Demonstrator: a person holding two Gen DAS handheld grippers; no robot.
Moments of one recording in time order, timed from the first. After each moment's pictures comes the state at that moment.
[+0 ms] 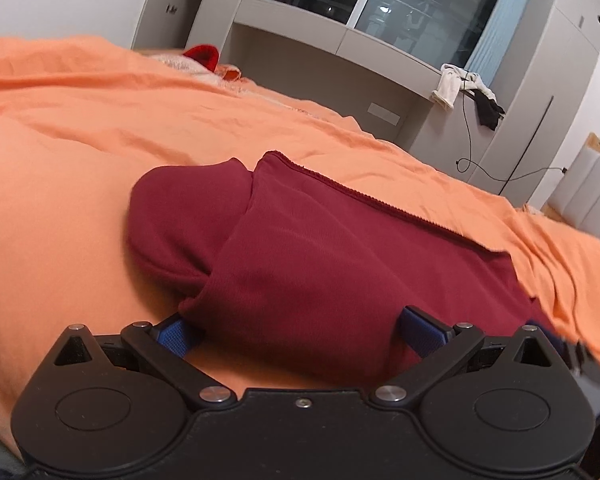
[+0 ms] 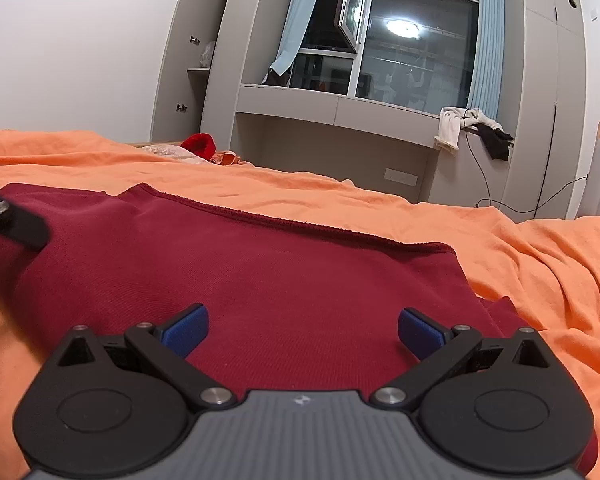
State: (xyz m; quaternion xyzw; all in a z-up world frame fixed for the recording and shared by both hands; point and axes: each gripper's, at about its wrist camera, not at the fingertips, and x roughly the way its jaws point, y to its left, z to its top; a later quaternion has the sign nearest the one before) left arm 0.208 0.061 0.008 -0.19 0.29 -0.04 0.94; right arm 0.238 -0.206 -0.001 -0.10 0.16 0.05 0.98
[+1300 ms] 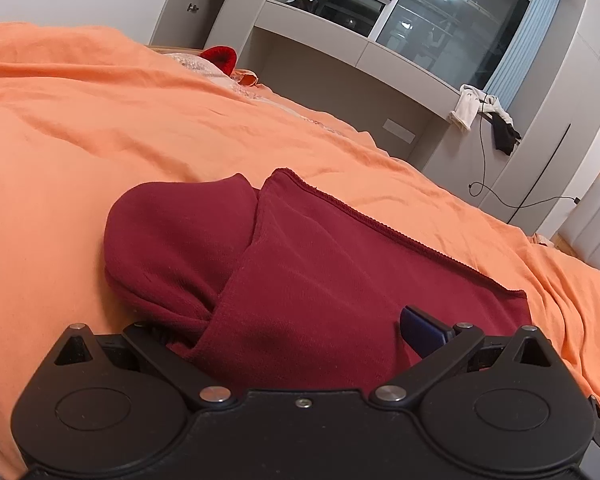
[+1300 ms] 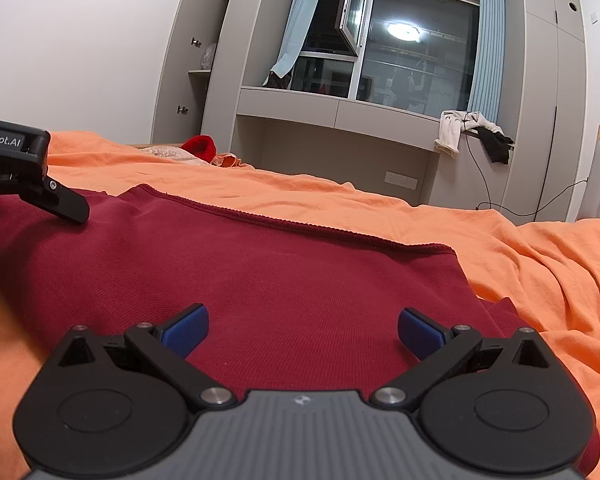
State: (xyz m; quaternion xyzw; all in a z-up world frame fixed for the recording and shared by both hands) left arm 0.238 0.047 0.004 -0.22 0.27 -0.01 0.94; right arm 0.238 -0.205 -0.003 -0.10 0.16 0.06 0.98
